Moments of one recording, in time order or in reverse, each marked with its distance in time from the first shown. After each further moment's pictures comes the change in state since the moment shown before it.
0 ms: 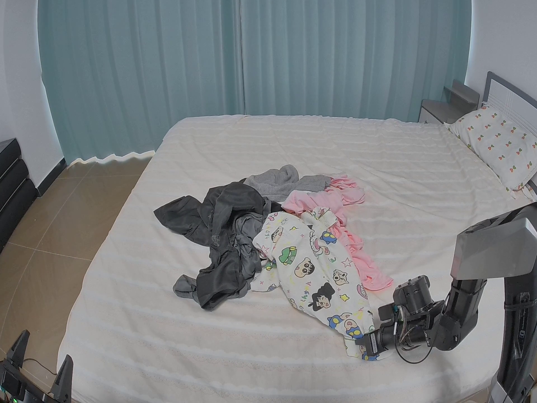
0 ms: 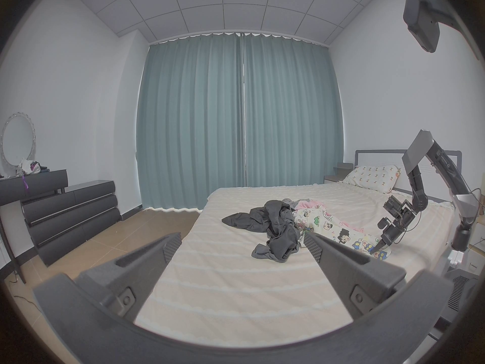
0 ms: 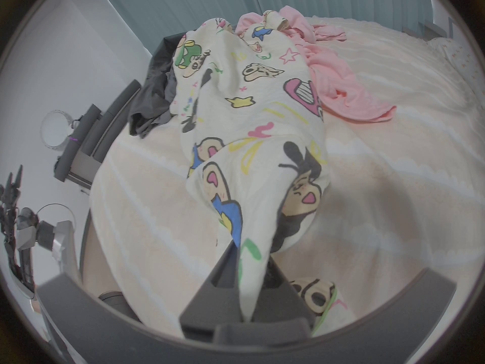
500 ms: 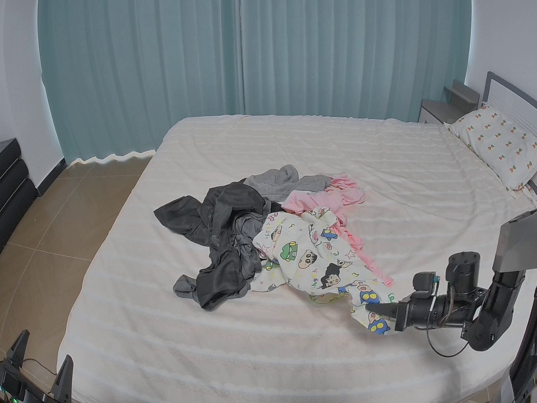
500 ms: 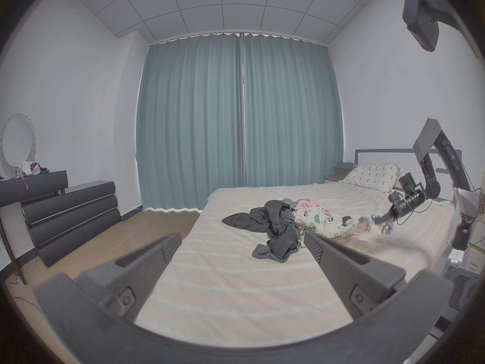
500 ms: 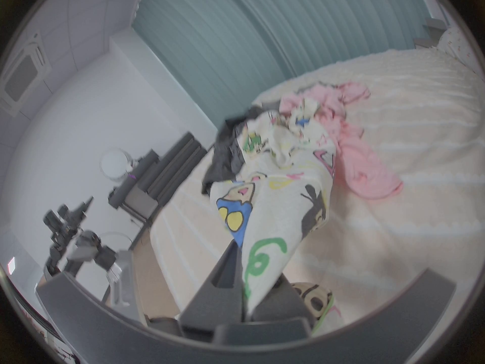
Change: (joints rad) left arm 0.000 0.000 0.000 -0.002 -0.002 0.009; right arm -0.111 -0.232 0.221 -0.478 0.274 0.155
